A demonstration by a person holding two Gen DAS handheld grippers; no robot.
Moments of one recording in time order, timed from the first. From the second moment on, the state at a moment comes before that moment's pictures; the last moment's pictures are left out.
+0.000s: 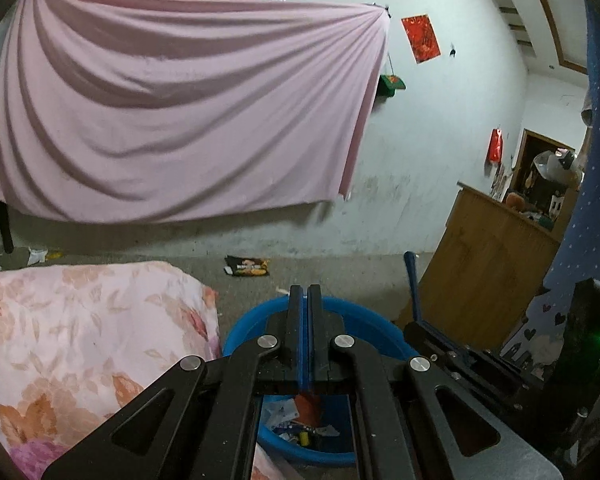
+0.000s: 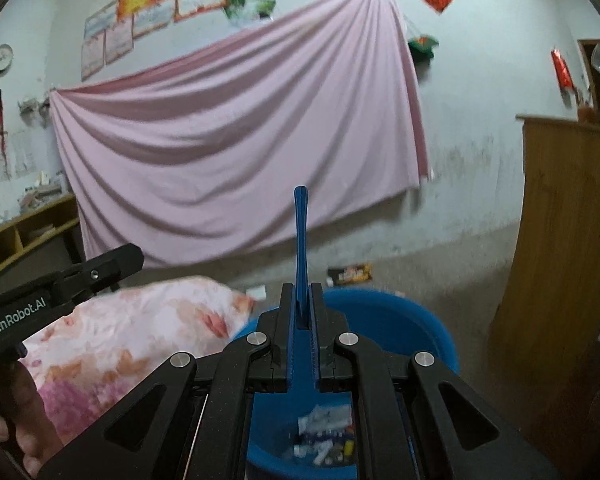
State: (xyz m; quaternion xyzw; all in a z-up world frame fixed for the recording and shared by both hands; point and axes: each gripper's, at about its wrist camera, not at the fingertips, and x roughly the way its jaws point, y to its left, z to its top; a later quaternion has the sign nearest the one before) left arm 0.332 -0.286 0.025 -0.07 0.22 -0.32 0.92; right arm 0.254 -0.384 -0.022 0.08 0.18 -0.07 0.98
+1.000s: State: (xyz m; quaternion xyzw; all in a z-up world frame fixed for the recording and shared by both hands) left arm 0.326 -0.269 0.022 -0.03 0.29 -0.28 0.91; right arm 0.264 -0.407 -0.028 0.13 0.24 -0.07 0.96
